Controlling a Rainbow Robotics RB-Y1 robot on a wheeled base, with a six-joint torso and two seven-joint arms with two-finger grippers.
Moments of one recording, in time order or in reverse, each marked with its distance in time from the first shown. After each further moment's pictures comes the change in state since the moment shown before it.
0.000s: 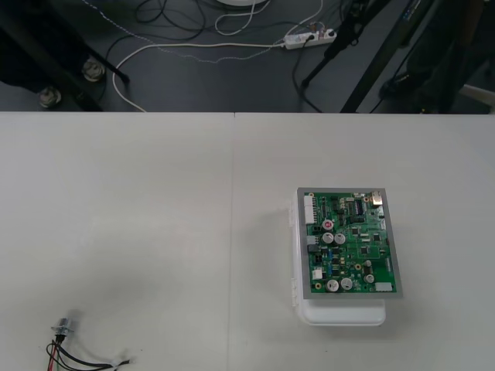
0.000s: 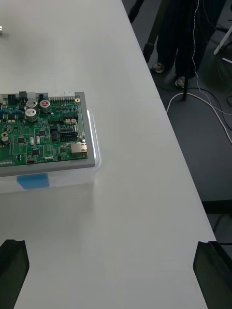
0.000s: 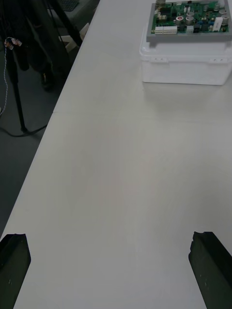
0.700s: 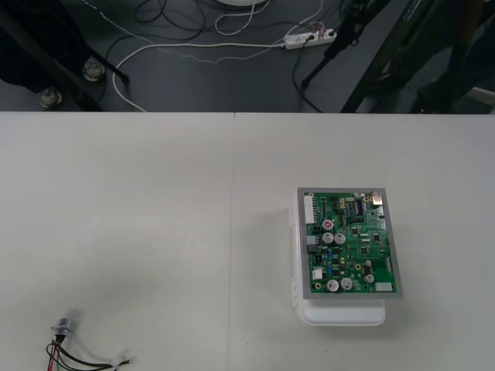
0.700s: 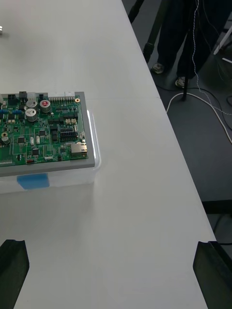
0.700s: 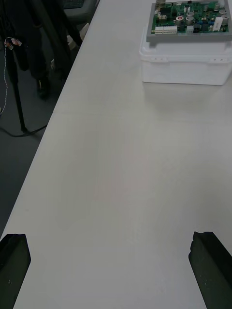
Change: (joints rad) right arm 0.000 0.000 0.000 0.000 0.000 0.000 0.000; left arm 0.000 0.000 0.000 0.000 0.000 0.000 0.000
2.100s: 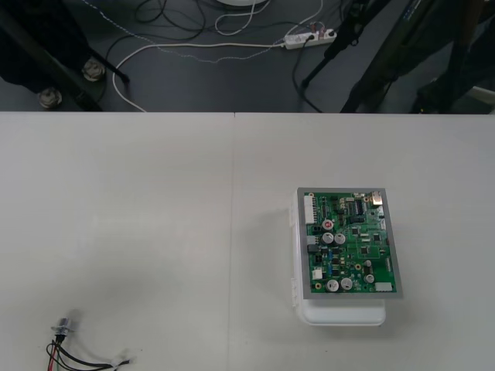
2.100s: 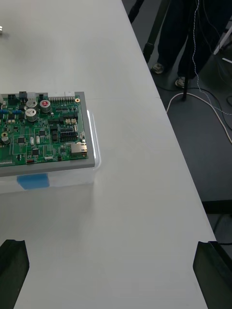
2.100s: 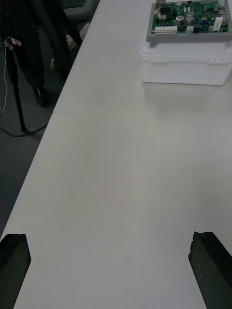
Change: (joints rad) right arm 0.000 0.000 0.000 0.000 0.000 0.000 0.000; left arm 0.000 0.000 0.000 0.000 0.000 0.000 0.000
